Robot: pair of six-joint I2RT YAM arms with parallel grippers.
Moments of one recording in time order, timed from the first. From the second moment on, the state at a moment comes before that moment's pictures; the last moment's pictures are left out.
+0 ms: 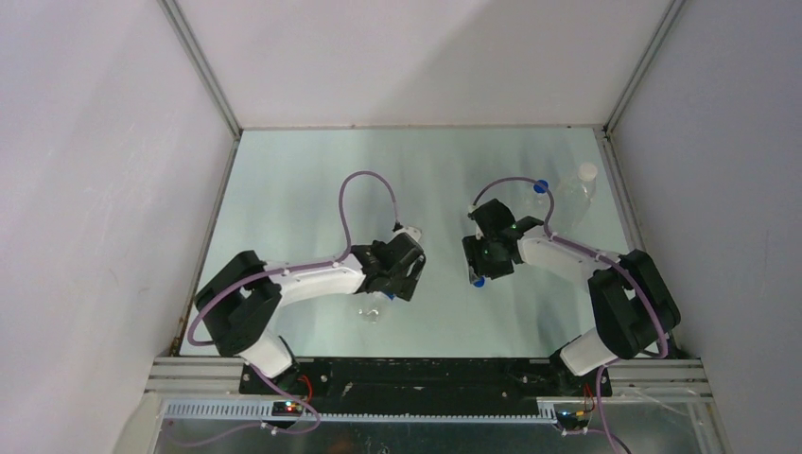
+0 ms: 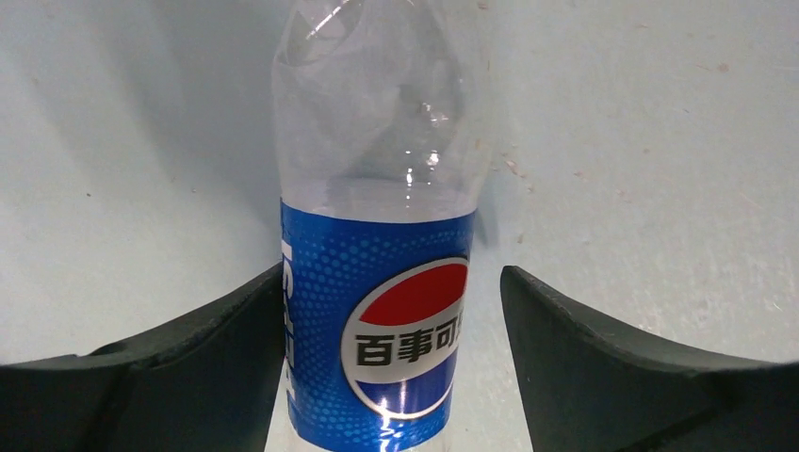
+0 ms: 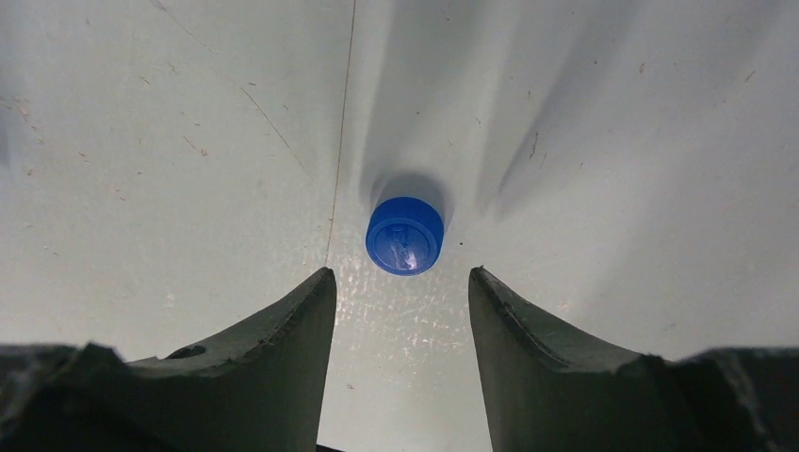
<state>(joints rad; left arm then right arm) -0.93 1.57 0.87 -0.41 -0.29 -0.43 0.55 1.53 0.88 -0.58 -0.04 0.34</state>
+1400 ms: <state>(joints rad) -0.92 1.40 0.75 -0.34 -0.44 -0.42 0.55 1.59 0.88 -0.58 -0.05 0.36</state>
